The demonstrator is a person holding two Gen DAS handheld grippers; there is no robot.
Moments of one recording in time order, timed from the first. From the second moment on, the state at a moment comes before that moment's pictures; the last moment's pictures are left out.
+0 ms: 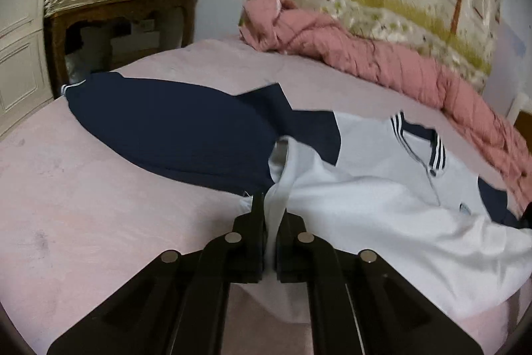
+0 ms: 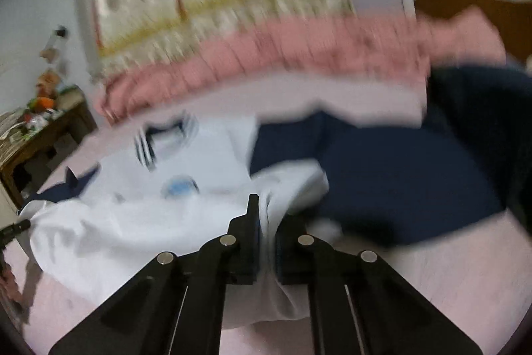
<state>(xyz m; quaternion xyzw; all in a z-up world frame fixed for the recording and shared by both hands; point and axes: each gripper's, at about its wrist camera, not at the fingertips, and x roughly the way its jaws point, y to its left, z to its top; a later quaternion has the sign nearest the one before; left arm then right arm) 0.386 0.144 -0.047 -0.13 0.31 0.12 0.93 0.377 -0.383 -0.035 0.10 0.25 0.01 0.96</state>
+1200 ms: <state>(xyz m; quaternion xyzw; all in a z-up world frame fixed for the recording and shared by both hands) 0.421 0.031 -0.091 0.06 0.40 0.02 0.91 0.403 -0.311 -0.084 -0.01 0.43 0.03 0.90</state>
